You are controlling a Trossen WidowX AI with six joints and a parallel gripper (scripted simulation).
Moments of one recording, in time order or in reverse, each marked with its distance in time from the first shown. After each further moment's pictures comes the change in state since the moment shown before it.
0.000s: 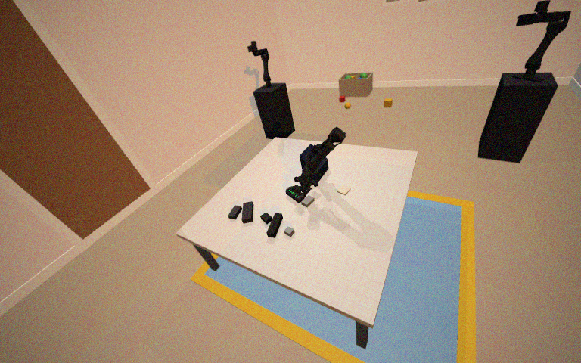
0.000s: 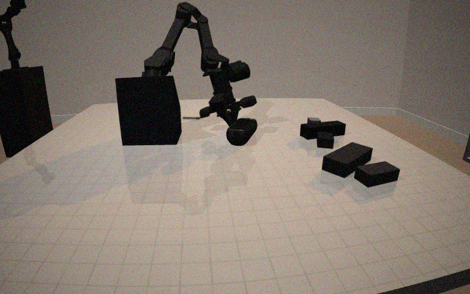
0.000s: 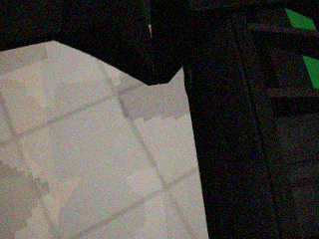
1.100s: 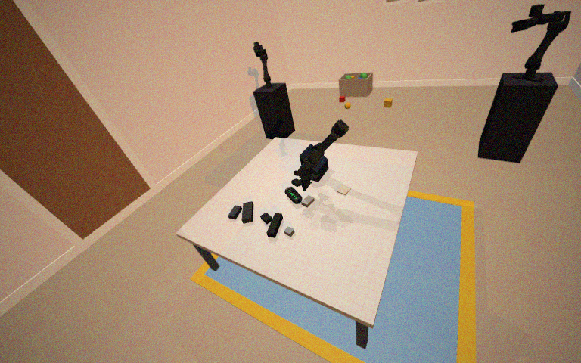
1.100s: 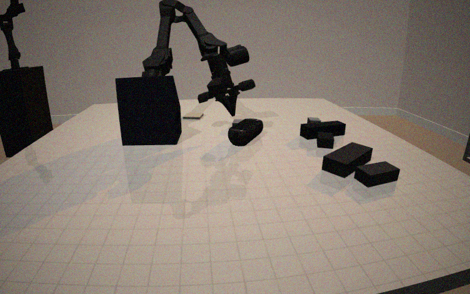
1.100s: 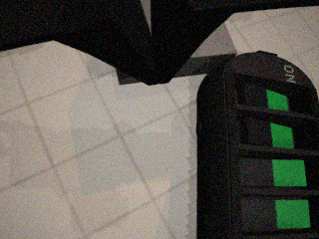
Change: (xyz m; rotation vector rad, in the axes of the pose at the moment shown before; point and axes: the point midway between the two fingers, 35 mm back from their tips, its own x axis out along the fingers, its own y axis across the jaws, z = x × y) arm -0.050 0.010 -0.004 -0.008 0.005 0.015
